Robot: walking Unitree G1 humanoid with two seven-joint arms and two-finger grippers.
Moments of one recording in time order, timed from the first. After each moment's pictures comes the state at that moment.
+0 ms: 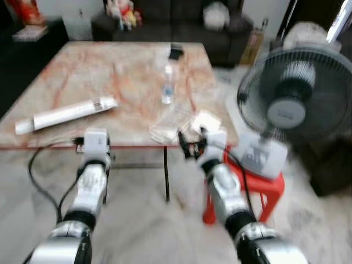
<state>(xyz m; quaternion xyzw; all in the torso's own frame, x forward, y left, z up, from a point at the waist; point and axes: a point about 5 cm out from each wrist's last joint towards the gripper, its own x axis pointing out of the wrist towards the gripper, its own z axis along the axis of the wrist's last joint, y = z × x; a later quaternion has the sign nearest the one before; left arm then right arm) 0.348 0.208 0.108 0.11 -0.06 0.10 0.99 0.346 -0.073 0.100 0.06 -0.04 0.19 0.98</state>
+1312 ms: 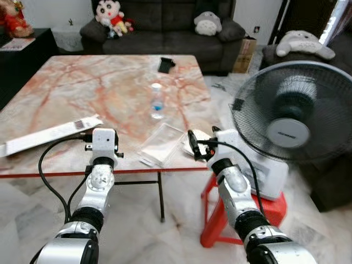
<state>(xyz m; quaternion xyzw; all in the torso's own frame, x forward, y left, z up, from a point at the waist) 0.348 0.207 0.108 0.11 -0.06 0.10 0.99 0.346 -0.076 0.099 0.06 -0.04 0.19 0.98</state>
